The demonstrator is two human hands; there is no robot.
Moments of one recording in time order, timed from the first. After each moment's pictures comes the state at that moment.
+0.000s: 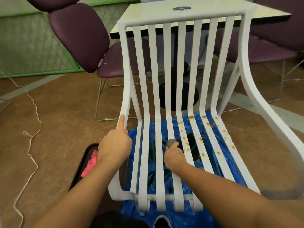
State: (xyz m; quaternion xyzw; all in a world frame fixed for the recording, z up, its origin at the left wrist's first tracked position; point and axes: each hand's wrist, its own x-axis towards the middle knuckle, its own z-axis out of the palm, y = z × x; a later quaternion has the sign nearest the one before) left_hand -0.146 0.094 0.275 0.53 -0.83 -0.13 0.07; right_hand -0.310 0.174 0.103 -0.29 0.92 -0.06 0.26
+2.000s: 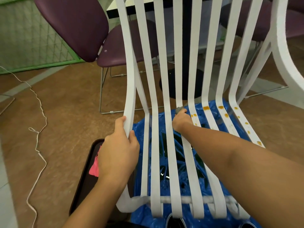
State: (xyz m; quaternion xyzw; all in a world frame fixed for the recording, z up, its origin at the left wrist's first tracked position) left_hand -0.138 0.090 0.261 0.55 -0.80 -0.18 0.18; right_hand -0.396 0.061 0.092 -0.19 0.91 -0.28 0.25
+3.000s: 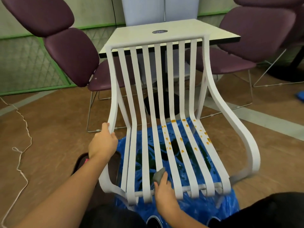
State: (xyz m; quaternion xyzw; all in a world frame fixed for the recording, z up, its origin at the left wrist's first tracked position) left_hand -0.142 0.112 0.285 0.55 -0.81 -0.14 0.13; right_hand -0.208 0.309 0.121 -0.27 0.90 -0.20 0.29
